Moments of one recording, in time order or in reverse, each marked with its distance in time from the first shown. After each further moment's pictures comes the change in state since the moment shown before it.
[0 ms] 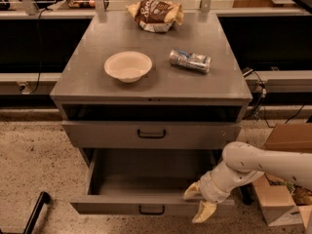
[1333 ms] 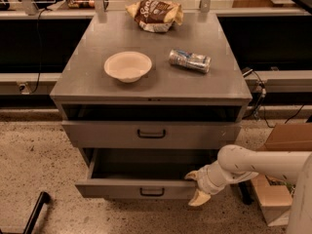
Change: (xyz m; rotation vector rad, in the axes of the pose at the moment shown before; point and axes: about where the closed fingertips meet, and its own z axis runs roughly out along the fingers) arm 0.041 -0.067 0.013 0.229 0.126 0.072
